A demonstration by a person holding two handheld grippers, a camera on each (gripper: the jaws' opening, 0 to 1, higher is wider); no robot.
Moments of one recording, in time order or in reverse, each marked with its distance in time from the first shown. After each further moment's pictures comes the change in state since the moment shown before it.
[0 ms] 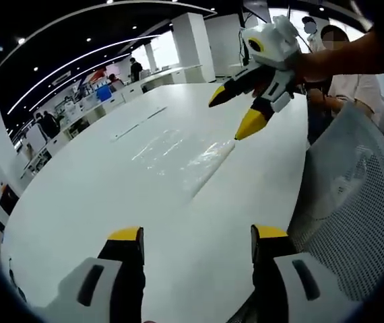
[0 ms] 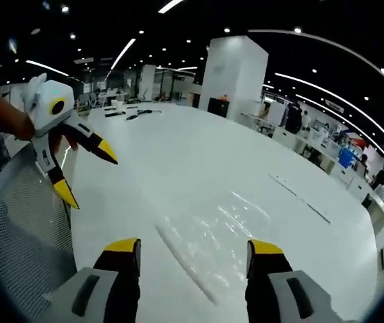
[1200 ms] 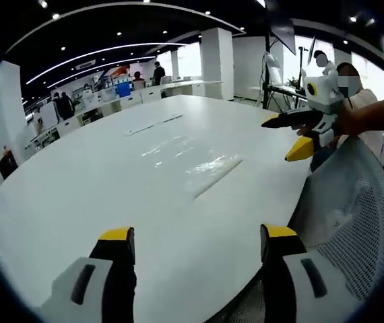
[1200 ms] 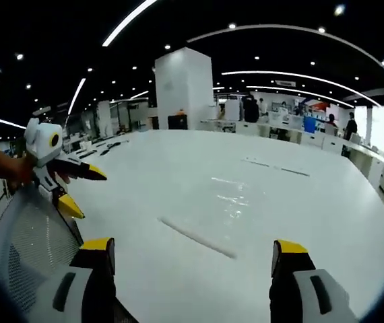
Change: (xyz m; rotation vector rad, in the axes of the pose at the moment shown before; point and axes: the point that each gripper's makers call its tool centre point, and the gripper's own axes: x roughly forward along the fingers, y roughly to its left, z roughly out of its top) left arm -0.012 0.007 -0.014 -0.204 -0.111 0.030; right arm -0.053 0.022 -0.040 0.321 -0.134 -0.157
